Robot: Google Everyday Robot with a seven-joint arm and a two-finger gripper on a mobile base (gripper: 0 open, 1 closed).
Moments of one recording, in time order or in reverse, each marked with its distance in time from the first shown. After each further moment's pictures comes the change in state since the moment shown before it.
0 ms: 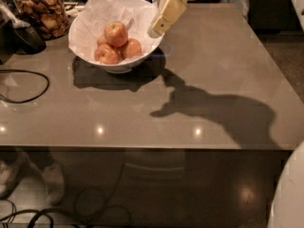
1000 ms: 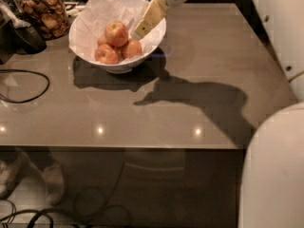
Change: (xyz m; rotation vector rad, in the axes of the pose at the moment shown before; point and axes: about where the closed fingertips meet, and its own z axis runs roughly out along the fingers) arm -0.009 -0.018 0.054 -0.031 -0.053 0.052
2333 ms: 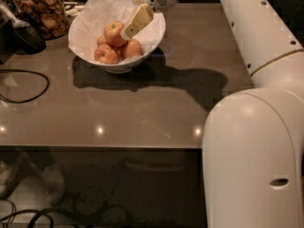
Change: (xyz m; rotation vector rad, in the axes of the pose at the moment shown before) arm 0.012 -0.032 0.052 -0.047 -0.021 0.066
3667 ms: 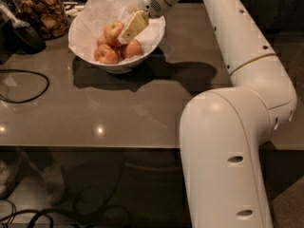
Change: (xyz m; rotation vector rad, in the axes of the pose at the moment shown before) arm 0.015 -0.013 0.031 -0.052 0.022 0.019
